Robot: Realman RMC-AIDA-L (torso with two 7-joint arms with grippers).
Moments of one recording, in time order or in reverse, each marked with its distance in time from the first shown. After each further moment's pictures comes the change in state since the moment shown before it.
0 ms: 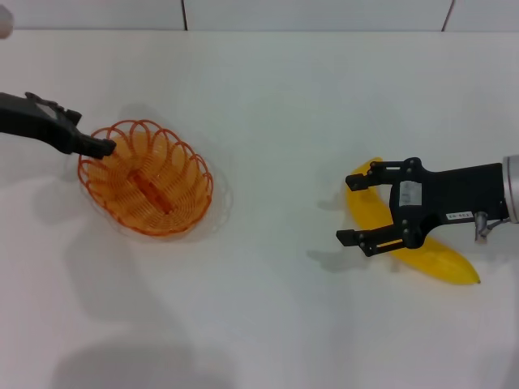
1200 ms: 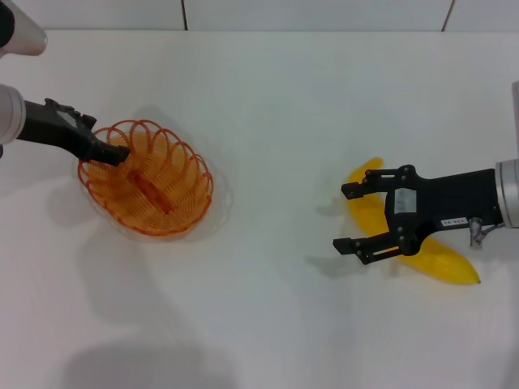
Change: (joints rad) left arm -0.009 -0.043 0.030 -0.036 0.015 -0.108 0.031; right arm 0.011 0.002 -0.016 0.016 -0.014 0.002 0.005
